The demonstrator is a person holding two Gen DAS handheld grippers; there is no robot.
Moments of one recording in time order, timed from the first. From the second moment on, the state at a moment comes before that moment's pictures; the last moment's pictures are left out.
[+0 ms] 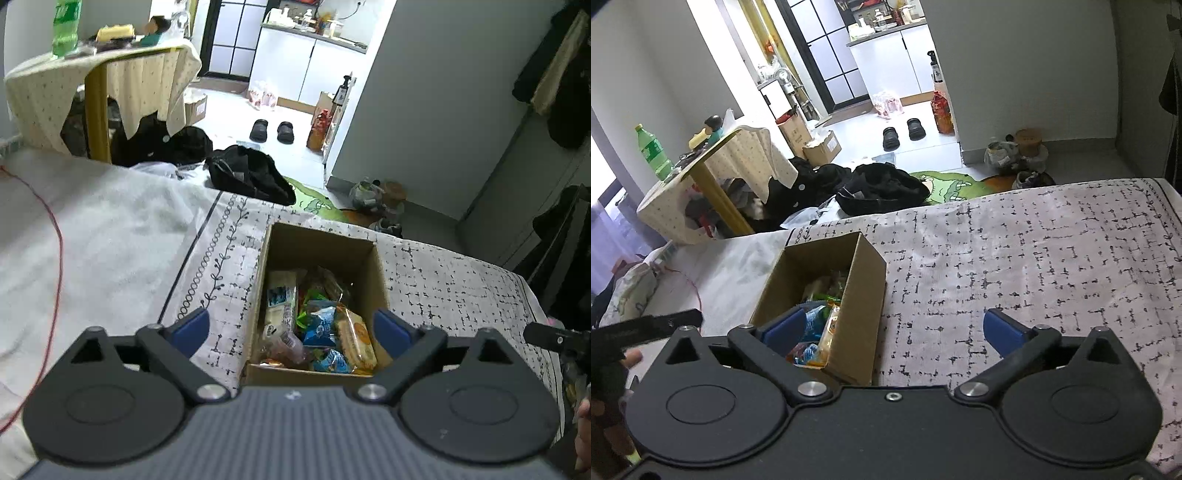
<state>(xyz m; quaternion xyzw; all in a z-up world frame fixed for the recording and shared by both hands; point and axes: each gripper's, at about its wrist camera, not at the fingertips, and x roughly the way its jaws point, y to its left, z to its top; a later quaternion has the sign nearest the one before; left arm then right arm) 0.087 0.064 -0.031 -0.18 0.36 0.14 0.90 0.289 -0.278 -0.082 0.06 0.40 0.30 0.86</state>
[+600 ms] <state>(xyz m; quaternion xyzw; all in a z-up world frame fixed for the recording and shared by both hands) 0.033 0.040 0.017 -0.19 0.32 0.13 0.92 0.257 -0.312 -0.039 0.06 0.37 0.32 0.87</state>
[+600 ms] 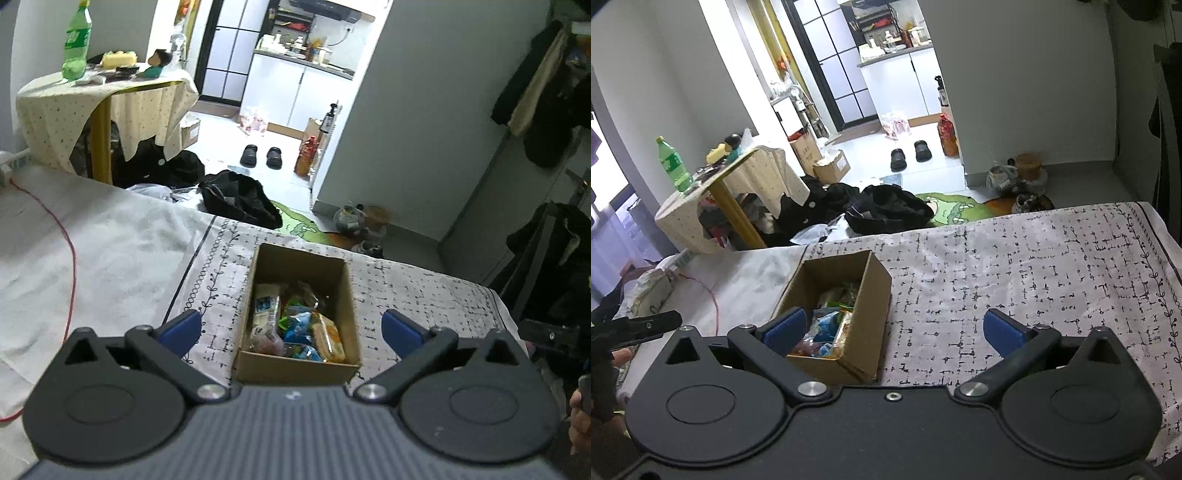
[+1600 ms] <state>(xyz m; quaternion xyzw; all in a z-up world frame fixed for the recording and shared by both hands) -0.002 -0.015 0.042 -0.15 0.32 0.09 0.93 0.198 -0.332 -0.011 0.03 0.35 0.37 0.86</state>
